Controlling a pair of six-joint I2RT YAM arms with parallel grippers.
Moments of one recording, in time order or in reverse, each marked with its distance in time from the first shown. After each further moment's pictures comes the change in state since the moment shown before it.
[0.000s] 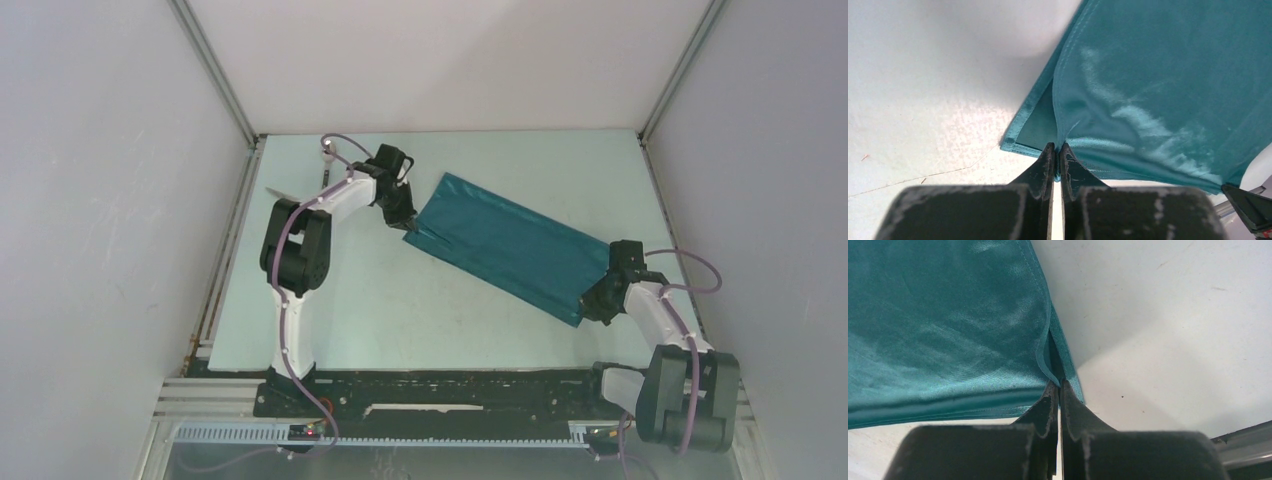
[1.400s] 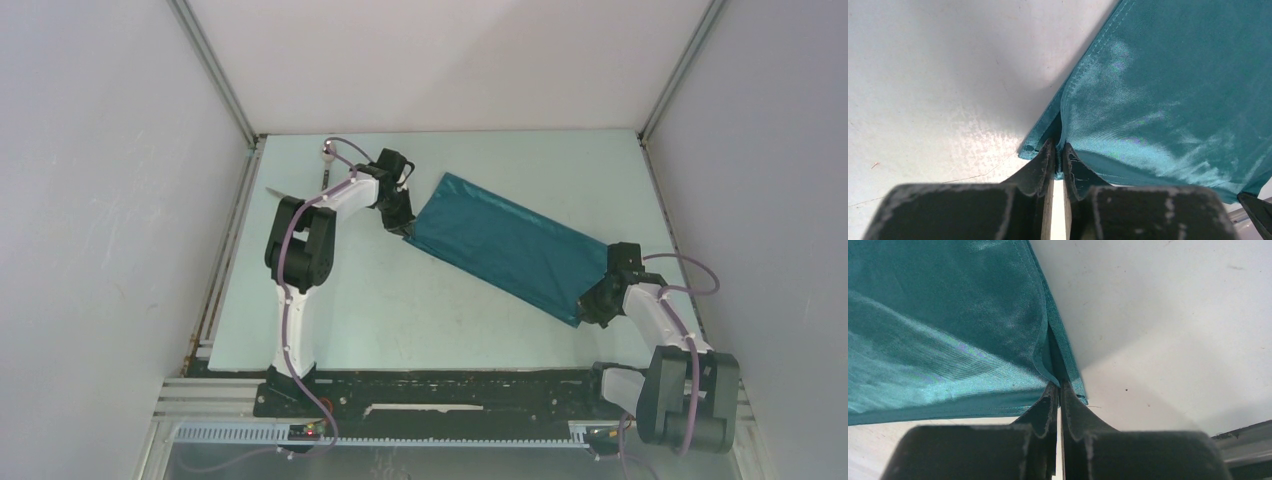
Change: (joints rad) left arm 0.003 0.049 0.031 -0.037 -0.021 0.026; right arm 0.014 -0.004 -0.020 -0.004 -0.025 0.034
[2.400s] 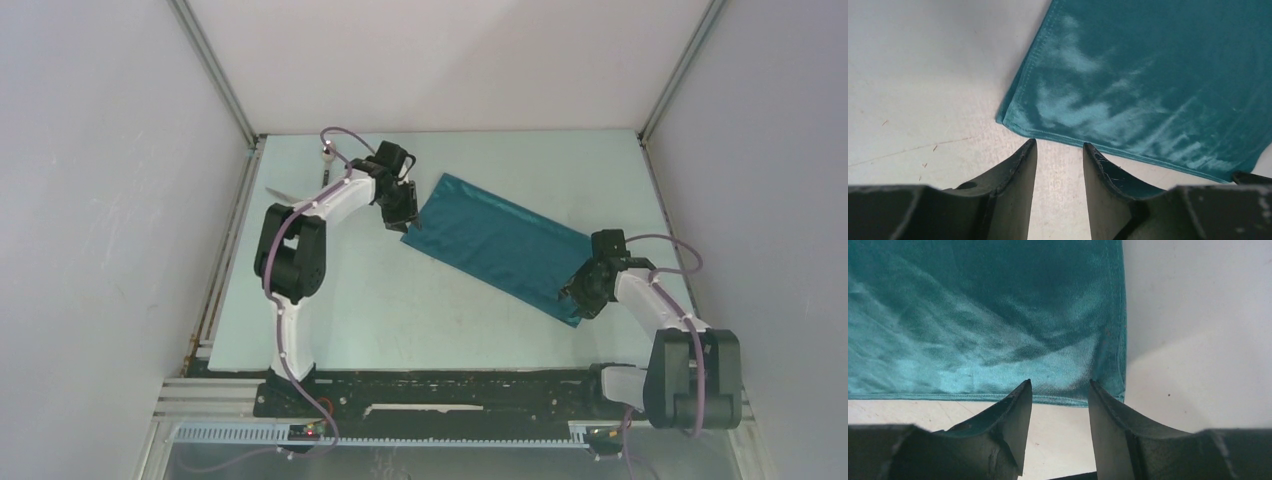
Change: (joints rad) left arm -0.026 -0.137 -0.020 -0.031 -0.019 0.027; right arm 0.129 0.077 0.087 0.001 -0.003 -0.020
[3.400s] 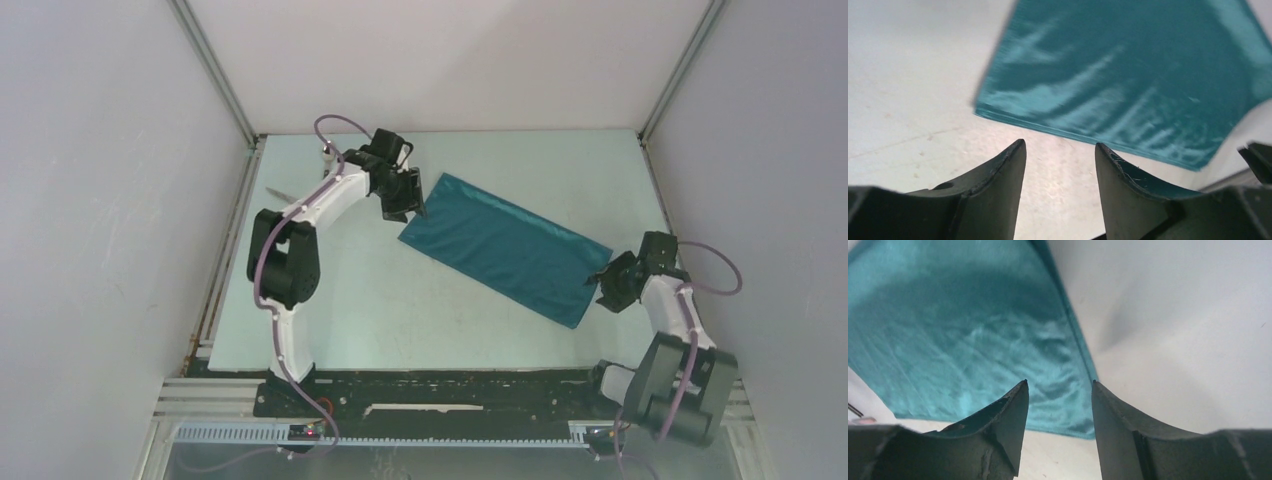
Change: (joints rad) left arm 0.008 -0.006 0.060 -0.042 0.024 0.017; right arm -0.322 -0.077 -0.013 0.089 -0.157 -0.092
